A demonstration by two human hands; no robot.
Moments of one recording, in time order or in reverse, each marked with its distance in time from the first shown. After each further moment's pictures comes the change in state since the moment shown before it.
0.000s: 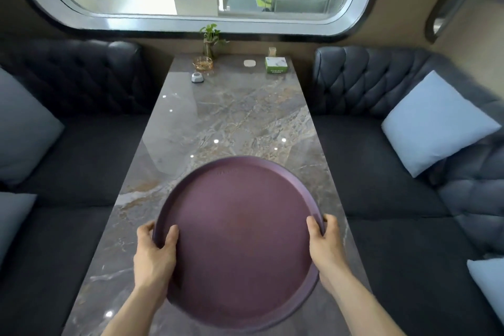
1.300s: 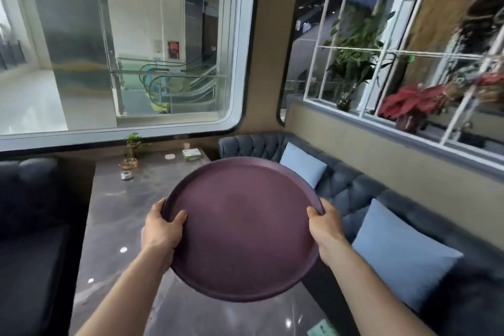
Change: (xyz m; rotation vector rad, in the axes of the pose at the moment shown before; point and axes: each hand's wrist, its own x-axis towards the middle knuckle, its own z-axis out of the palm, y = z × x) left_hand -0.112 0.173 -0.136 -0.216 -0.488 0.405; right_hand -0.270 -0.128 -0.136 0.227 0.562 -0.181
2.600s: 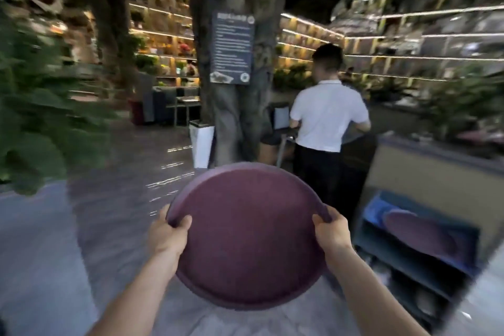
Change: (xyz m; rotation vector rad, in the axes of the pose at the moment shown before) left_hand -0.885 -0.014 0.330 0.059 -1.755 0.339; right_hand -0.607 0.224 -0.719 0.072 1.758 0.489
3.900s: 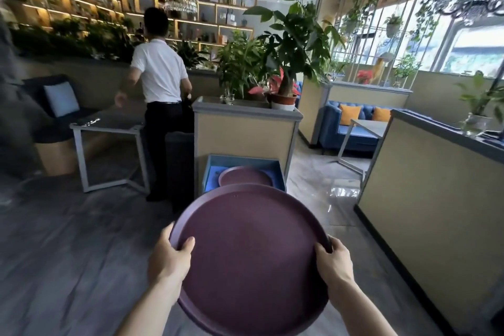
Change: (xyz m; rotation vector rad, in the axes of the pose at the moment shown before) left_hand -0.060 -0.028 0.407 0.189 -0.854 0.112; right_hand 0.059 0.133 -0.227 -0.078 0.870 0.376
